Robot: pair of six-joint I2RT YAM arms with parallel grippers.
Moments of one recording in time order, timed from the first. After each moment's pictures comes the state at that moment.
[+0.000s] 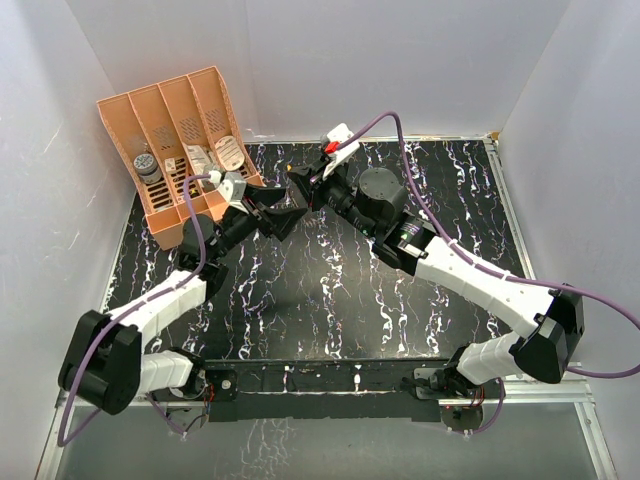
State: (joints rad) left arm -0.42 1.20 0.60 0.91 0.50 -0.39; right arm 0.88 1.37 1.29 0.20 0.08 0.04
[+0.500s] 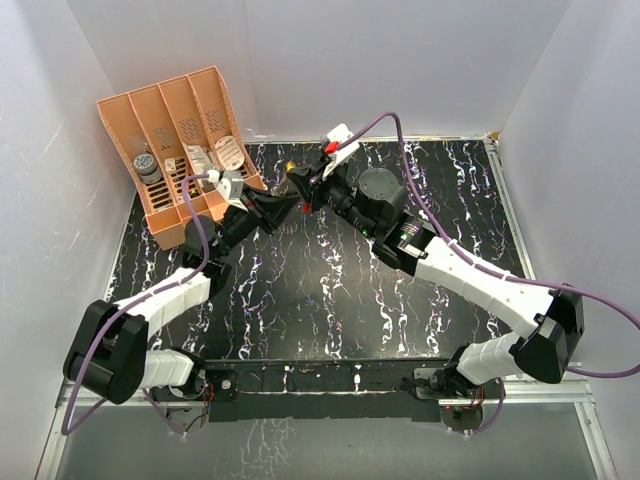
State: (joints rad) left arm -0.42 1.29 0.59 1.05 0.47 -0.46; right arm 0.88 1.37 1.29 0.20 0.07 0.05
